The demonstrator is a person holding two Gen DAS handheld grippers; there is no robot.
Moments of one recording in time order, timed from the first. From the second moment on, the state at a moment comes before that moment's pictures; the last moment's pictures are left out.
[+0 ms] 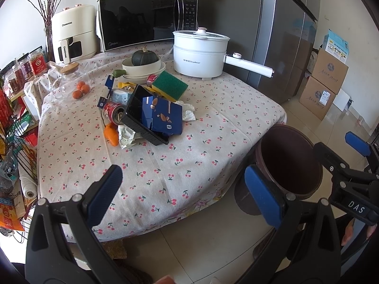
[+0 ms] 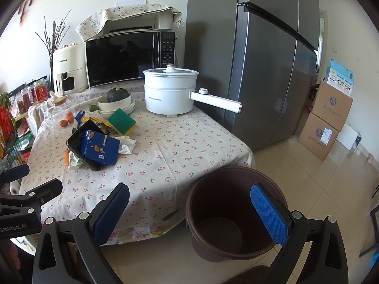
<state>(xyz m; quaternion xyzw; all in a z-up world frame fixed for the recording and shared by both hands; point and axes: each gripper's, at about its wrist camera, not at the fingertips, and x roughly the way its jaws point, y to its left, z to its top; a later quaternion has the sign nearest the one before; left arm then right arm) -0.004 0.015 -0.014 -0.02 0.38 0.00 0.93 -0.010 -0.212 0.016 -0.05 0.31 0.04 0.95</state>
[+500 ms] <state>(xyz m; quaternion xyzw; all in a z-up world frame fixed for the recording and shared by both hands) -0.001 0.015 -0.013 -0.01 0.37 0.00 0.93 -0.008 -0.214 0.026 -0.06 0.31 0.03 0.95</state>
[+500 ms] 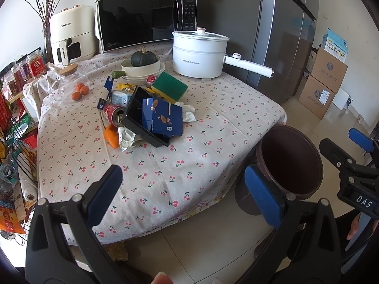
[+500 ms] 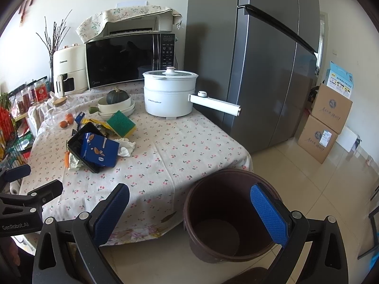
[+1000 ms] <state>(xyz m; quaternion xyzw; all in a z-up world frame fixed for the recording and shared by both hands) 0.056 0.074 -0.004 -0.08 0.43 0.01 0.90 0.074 -0.191 0.065 -0.05 0.39 0.13 0.91</state>
